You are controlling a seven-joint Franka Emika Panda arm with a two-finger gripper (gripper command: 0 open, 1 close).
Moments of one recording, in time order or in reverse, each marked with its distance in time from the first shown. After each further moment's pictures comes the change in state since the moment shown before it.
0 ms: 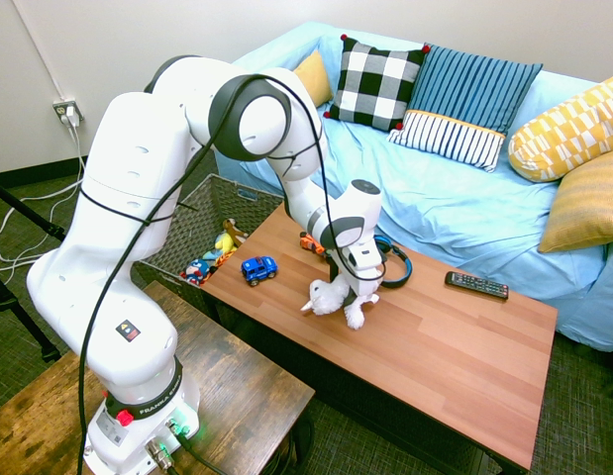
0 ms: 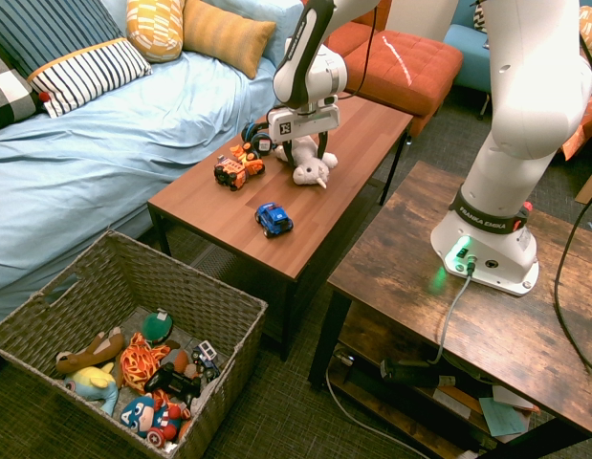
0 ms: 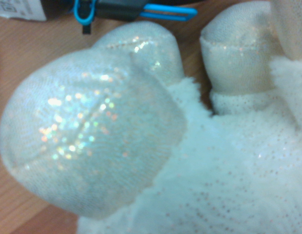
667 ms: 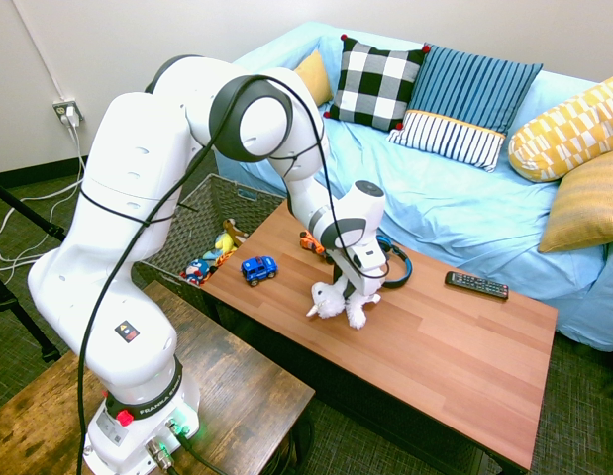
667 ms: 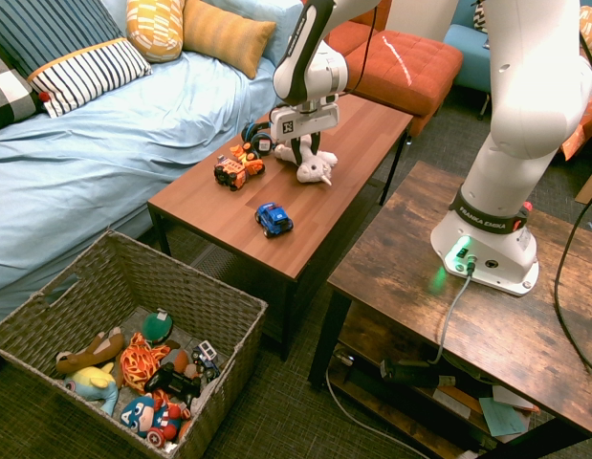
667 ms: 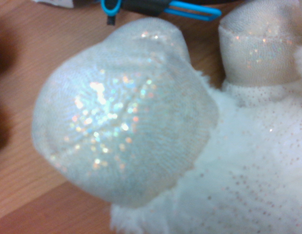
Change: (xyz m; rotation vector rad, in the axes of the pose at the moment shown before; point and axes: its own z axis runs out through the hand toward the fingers) arm 0.005 0.001 -0.005 0.026 -0.024 -0.128
